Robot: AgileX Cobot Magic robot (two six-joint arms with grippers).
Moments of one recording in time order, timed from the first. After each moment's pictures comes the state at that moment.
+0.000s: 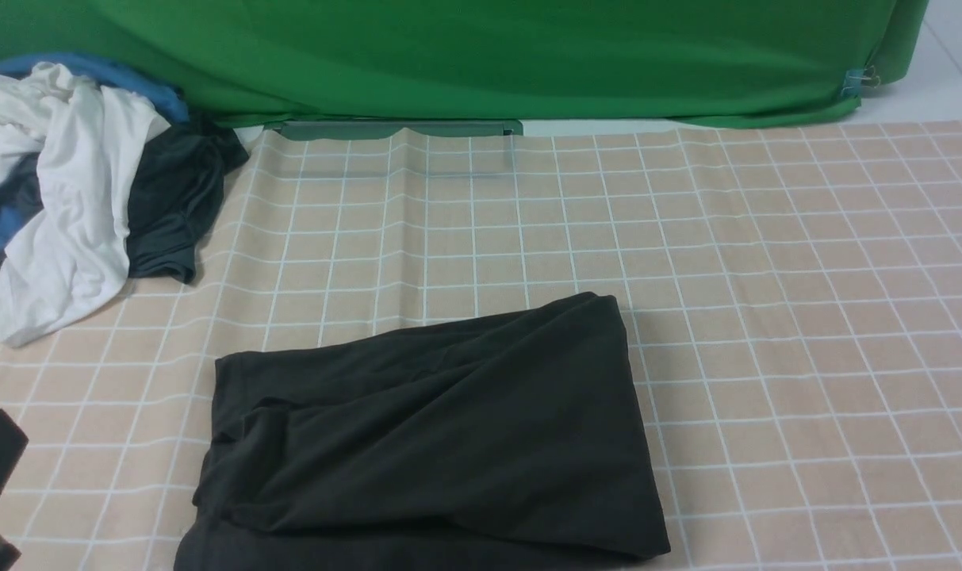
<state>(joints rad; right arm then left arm) 0.07 0.00 0.01 -0.01 0.24 -0.09 0.12 0.13 -0.35 -0.40 0.55 0.10</state>
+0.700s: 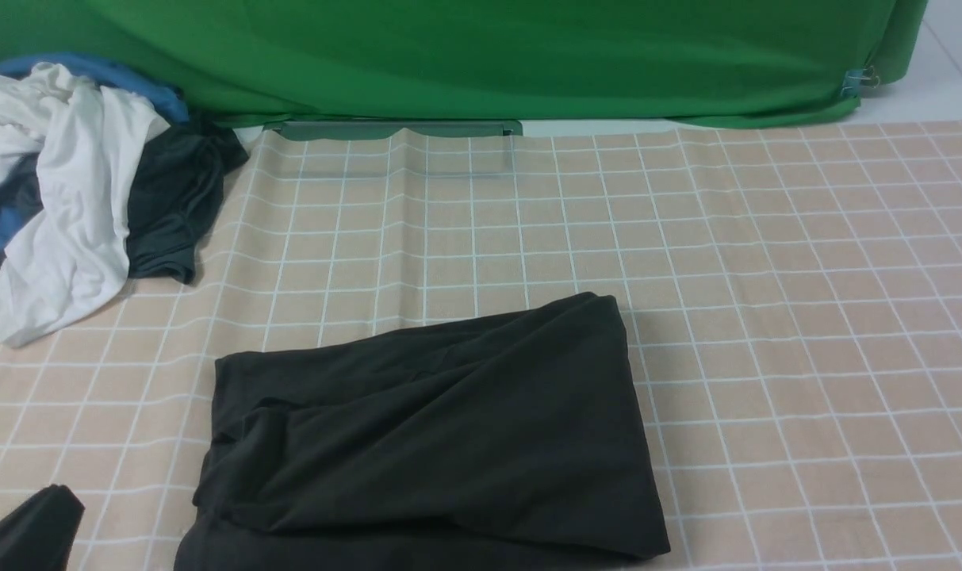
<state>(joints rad) 0.07 0.00 0.01 -0.01 0.24 -0.09 -0.05 0.00 0.00 -0.13 0.27 -0.12</state>
